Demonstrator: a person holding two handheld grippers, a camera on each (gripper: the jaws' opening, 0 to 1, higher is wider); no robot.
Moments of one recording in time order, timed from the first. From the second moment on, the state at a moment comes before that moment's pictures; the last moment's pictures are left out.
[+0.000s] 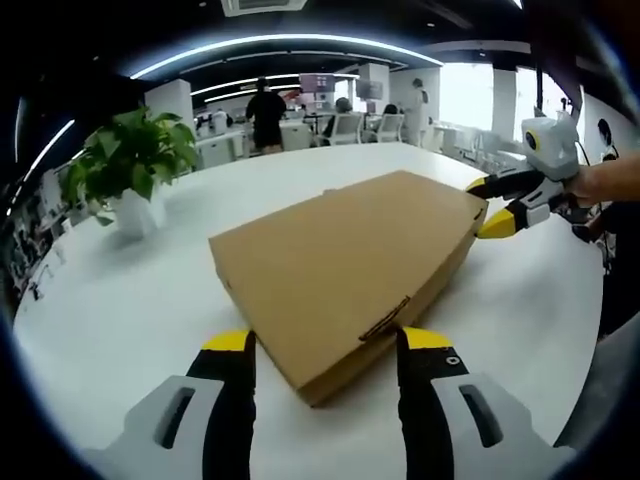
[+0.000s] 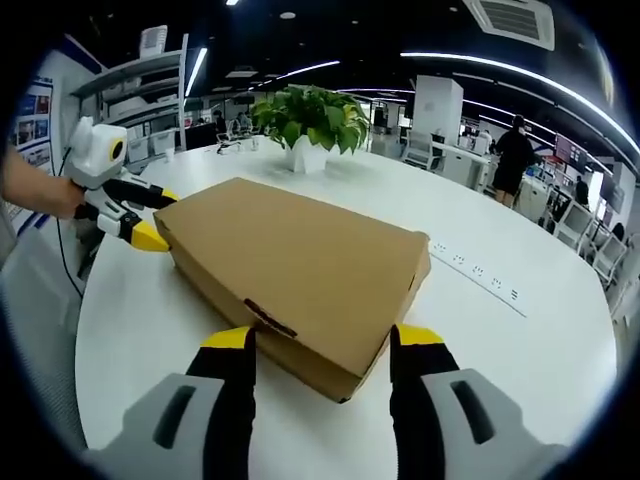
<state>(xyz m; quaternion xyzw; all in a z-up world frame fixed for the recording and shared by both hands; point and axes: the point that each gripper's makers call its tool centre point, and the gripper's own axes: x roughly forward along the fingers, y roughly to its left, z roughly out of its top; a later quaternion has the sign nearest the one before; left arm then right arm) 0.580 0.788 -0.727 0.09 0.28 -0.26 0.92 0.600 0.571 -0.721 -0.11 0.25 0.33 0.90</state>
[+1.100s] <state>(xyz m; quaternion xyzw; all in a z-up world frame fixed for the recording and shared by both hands) 0.560 0.840 -0.730 0.14 0.32 -0.31 0.88 0.549 0.617 -0.723 -0.13 0.25 0.33 0.90</state>
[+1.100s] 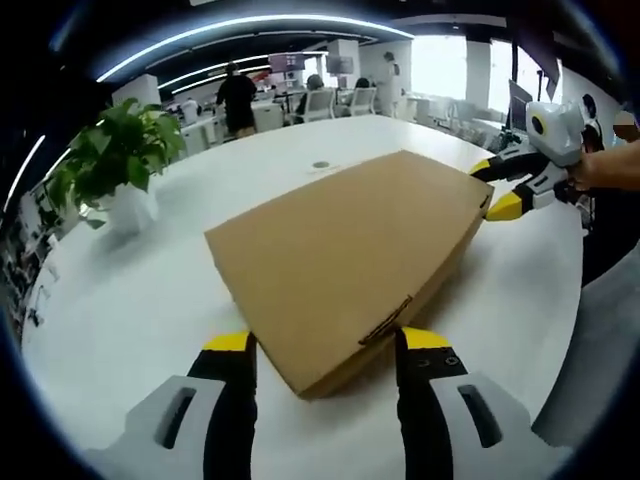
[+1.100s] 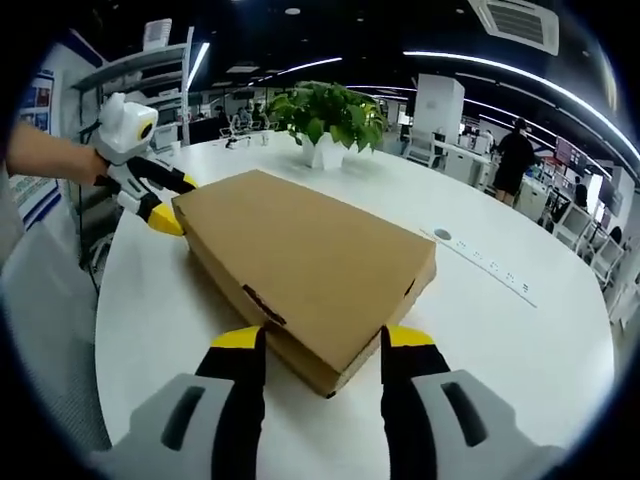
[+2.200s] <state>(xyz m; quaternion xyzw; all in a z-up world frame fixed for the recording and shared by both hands) 0.515 0.900 -0.728 0.16 0.35 -0.35 0.86 0.480 0.675 -0.719 -0.10 0.25 0.35 0.90</state>
